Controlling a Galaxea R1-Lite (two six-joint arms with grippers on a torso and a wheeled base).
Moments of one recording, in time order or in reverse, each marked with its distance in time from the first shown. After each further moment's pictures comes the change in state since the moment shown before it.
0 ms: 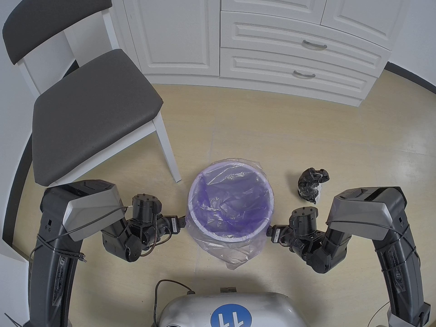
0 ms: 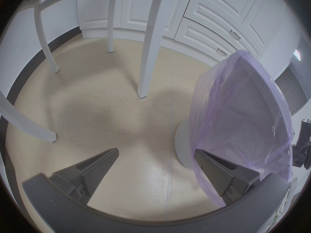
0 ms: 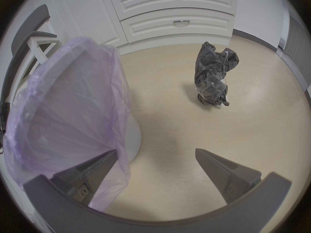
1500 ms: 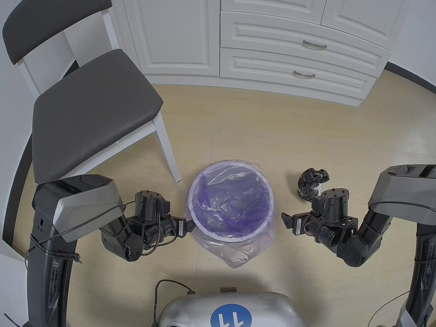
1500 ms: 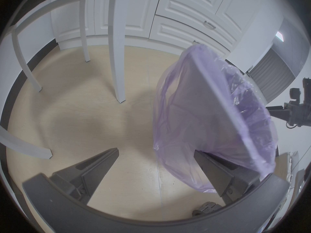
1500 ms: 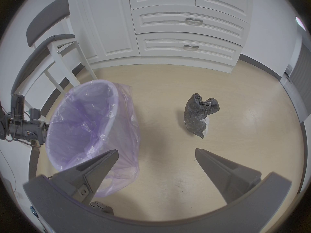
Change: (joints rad) left arm -0.044 -0.084 0.051 0.040 -0.083 0.144; right arm -0.021 -0.357 0.278 0.034 -0.001 -0.205
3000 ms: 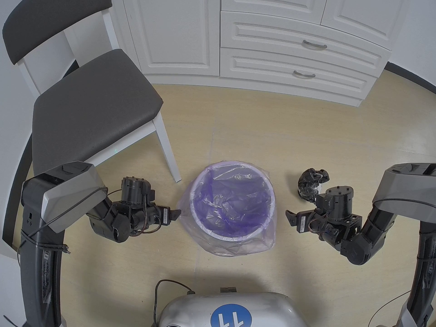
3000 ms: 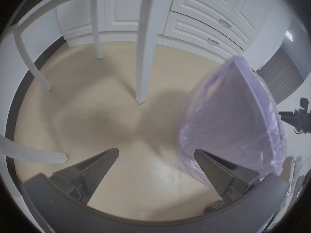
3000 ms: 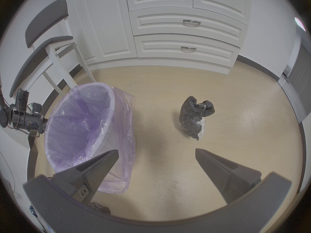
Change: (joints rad) left arm 0.109 -0.030 -0.120 0.210 -0.010 0.040; right arm -0.024 -0.020 0.011 0.000 0.001 -0.012
